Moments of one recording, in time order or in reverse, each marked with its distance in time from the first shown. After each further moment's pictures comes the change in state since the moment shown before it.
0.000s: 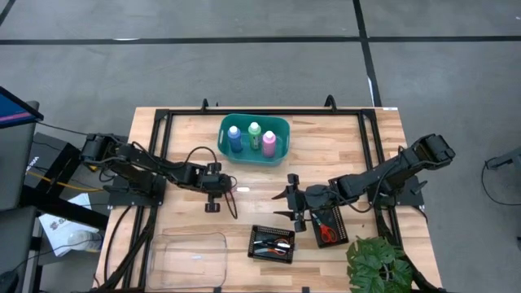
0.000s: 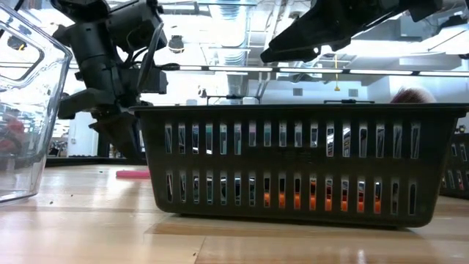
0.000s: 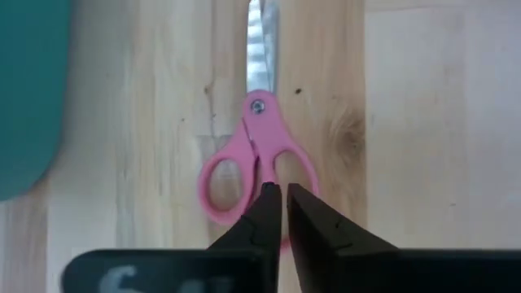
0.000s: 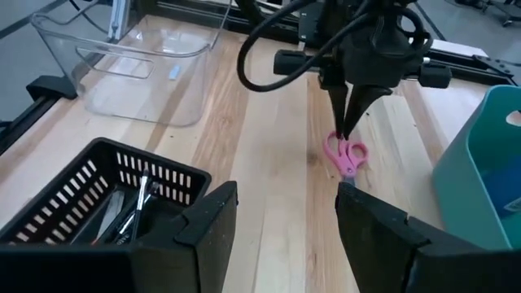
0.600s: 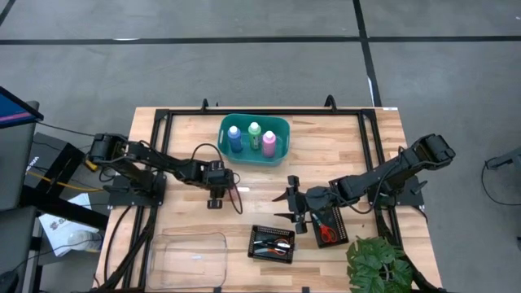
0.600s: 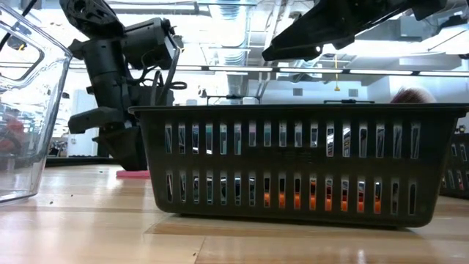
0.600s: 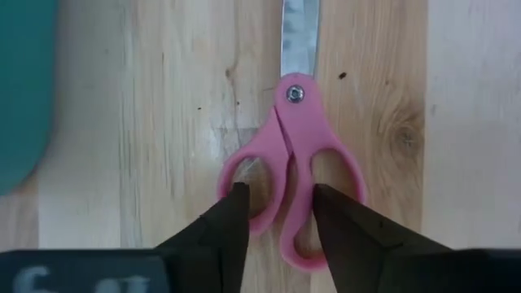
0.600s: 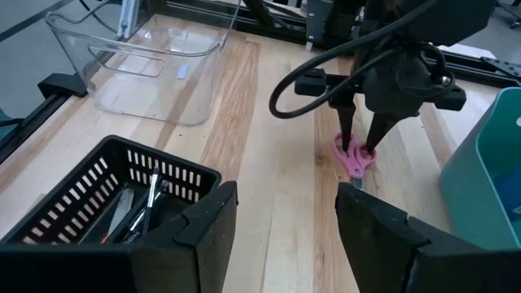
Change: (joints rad) left arm 0.092 0.111 0.005 0.045 0.034 0.056; right arm 0.016 0.000 0.000 -0.002 -0.001 0.000
